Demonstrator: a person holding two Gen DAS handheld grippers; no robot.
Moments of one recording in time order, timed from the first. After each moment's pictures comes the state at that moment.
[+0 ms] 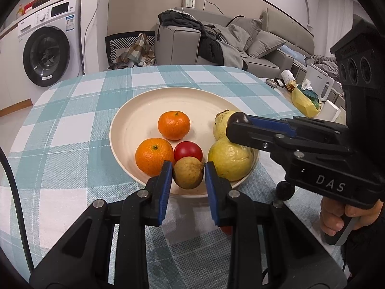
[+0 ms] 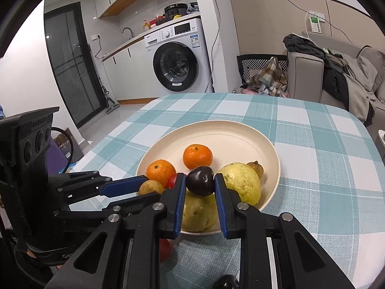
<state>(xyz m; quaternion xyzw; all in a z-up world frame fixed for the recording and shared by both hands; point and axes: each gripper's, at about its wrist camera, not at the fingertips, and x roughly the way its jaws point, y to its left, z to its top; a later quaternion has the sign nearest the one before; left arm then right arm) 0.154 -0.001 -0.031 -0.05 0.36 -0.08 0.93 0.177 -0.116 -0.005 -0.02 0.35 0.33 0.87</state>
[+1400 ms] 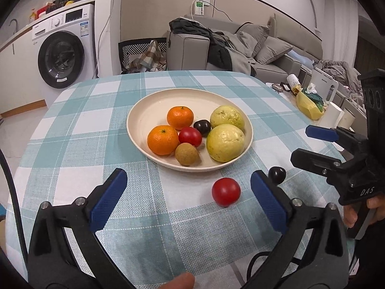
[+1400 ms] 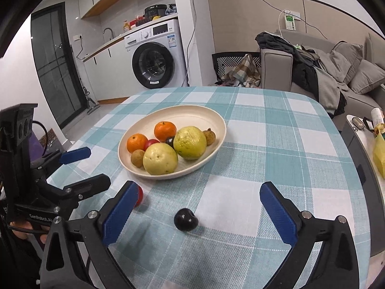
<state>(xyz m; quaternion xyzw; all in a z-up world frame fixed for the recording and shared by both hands) 0.098 -0.011 -0.016 -0.04 0.34 -0.05 0.94 0.126 -0.186 -0.002 -0.03 0.36 0.27 0.89</state>
